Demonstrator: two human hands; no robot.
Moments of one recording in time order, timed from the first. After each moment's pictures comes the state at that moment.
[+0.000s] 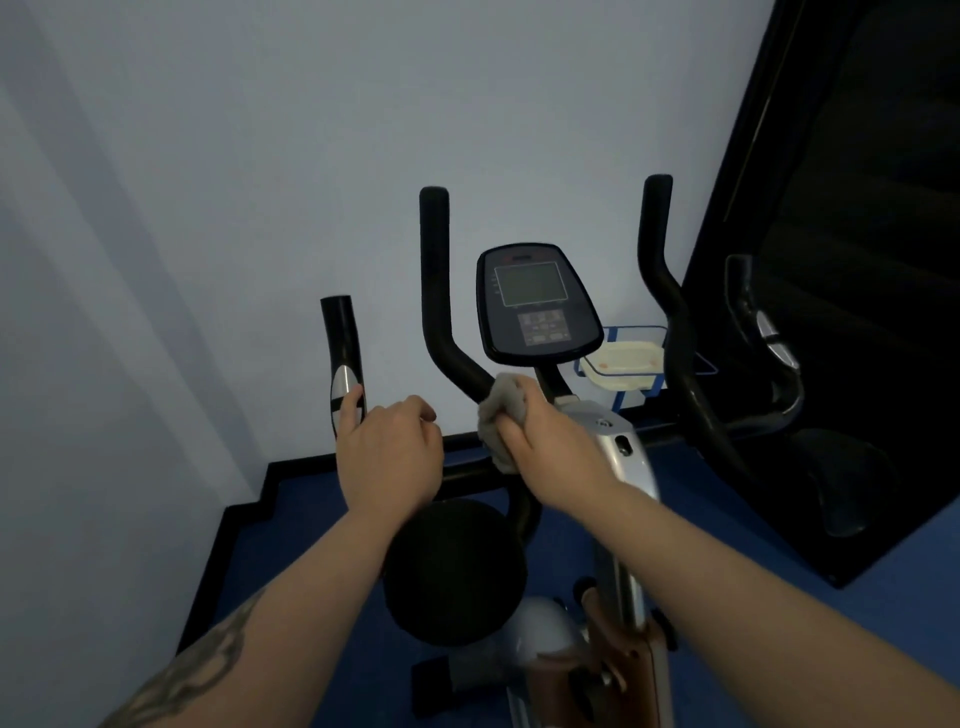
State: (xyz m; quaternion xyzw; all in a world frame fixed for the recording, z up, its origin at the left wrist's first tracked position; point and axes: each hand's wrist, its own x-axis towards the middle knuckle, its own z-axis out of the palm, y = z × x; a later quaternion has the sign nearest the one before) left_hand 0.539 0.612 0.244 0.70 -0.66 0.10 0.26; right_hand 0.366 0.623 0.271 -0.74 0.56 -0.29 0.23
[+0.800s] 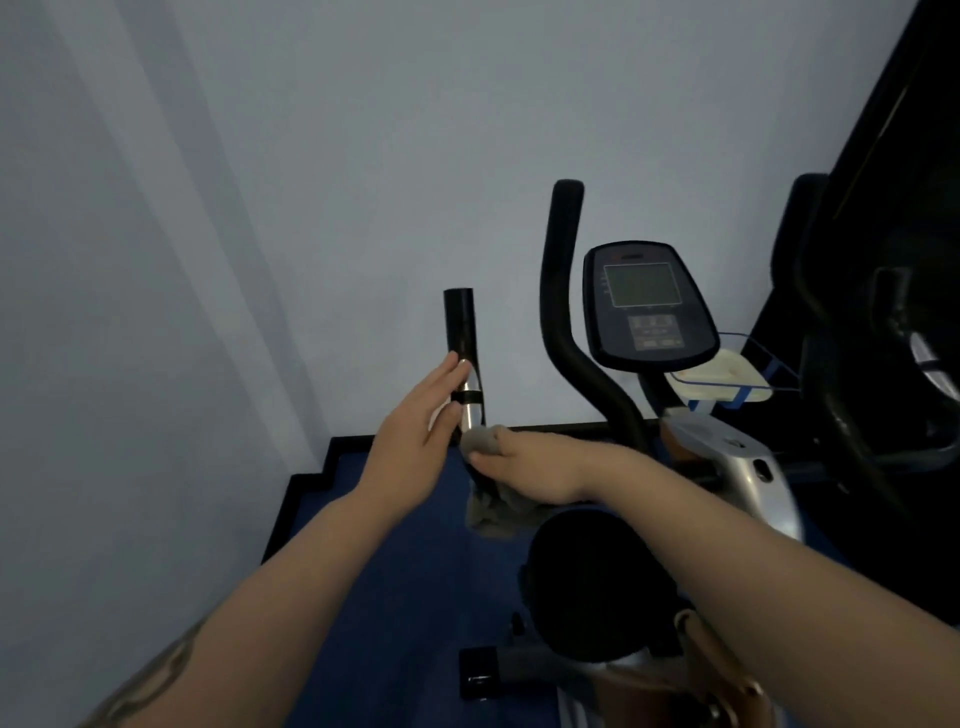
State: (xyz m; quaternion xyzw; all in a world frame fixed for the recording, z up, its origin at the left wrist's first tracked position) left_hand 0.645 0.618 0.248 0.52 -0.69 -0.23 0.45; right_hand 0.472 0.597 0.285 -0.81 0.47 0.05 0.35
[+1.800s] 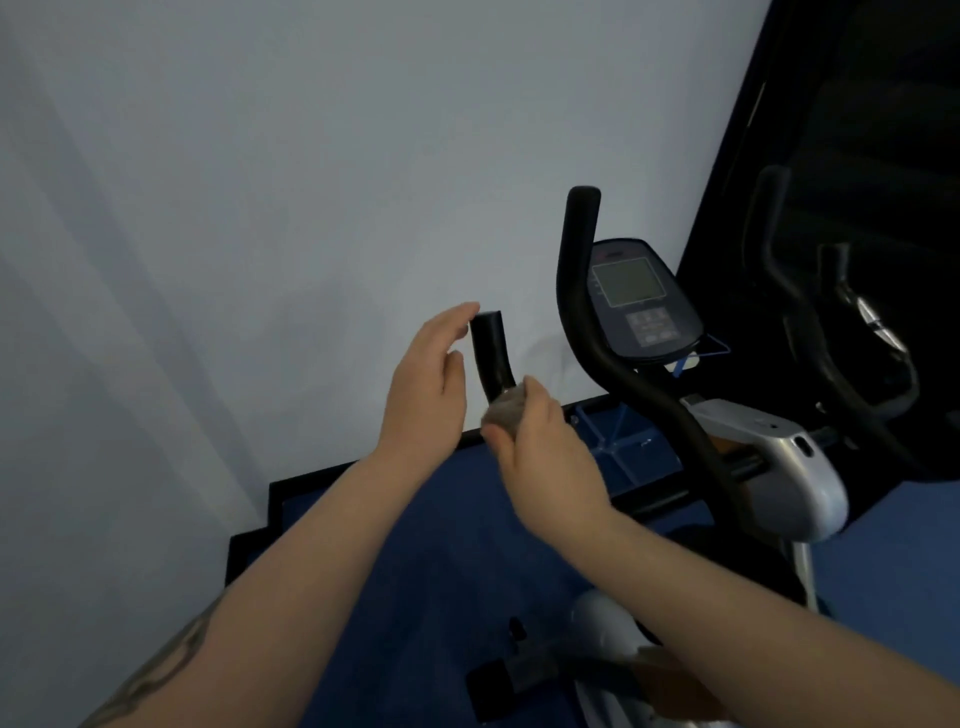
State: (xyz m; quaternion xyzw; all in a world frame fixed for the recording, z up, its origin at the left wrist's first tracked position) left_hand 0.686 0.541 0.290 0.42 -0.71 -0.24 0.51; right_hand 0.569 0.605 0.276 -0.65 0.68 -0.28 0.16
